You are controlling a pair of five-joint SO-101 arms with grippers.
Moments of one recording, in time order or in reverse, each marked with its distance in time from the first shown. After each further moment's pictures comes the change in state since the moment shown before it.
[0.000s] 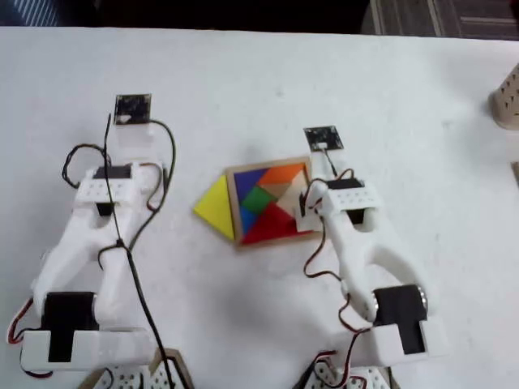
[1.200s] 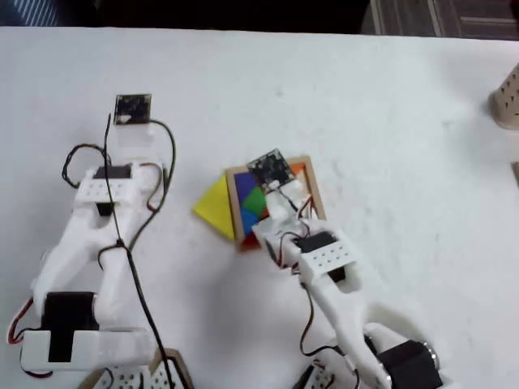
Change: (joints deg) left arm 0.0 0.0 0.0 0.0 0.0; right arm -16.4 -18.1 24.5 -26.3 6.9
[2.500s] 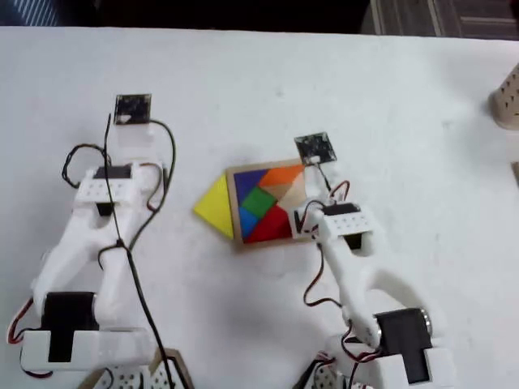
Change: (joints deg) left arm 0.0 0.0 0.0 0.0 0.0; right arm 12.0 11.7 -11.8 9.9 -2.7
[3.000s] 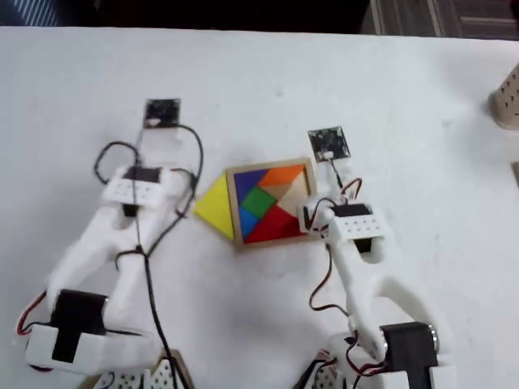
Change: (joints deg) left arm 9.4 0.0 0.0 2.5 8.2; right arm 3.2 -5.1 0.9 -0.4 -1.2
